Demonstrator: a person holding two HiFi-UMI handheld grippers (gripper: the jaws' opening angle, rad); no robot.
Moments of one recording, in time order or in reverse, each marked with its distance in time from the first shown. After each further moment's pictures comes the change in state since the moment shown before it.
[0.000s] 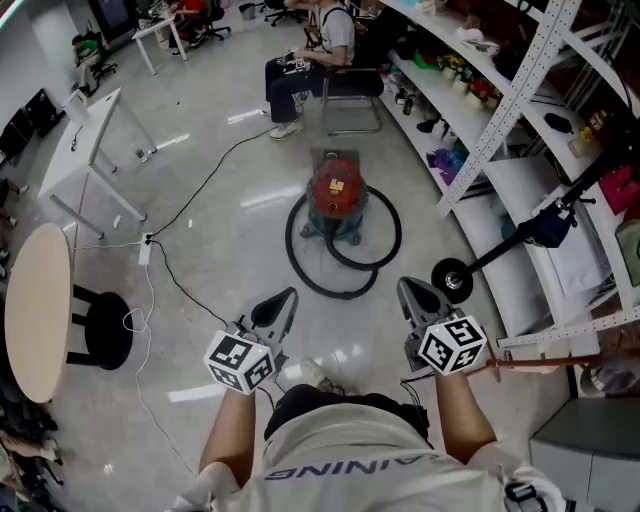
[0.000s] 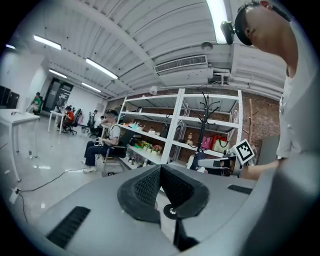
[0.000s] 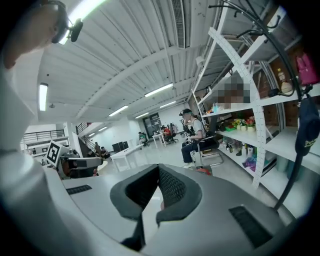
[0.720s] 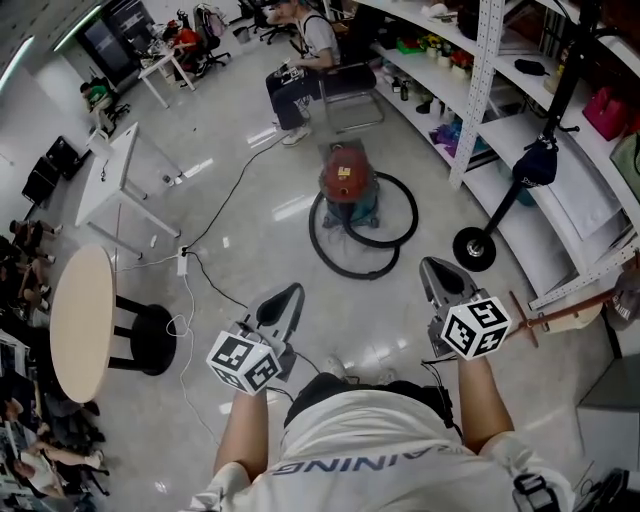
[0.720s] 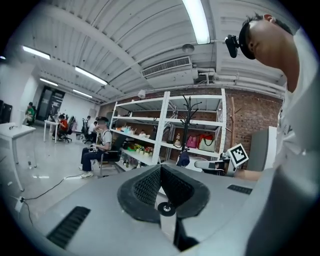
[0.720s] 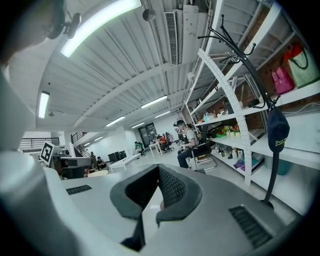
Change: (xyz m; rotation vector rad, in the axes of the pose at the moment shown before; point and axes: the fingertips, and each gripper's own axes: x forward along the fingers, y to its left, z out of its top) left arm -0.095 -0.153 0.003 0.088 -0.005 -0.045; right arm -0.175 0.025 -0.009 0.054 -0.119 -0.054
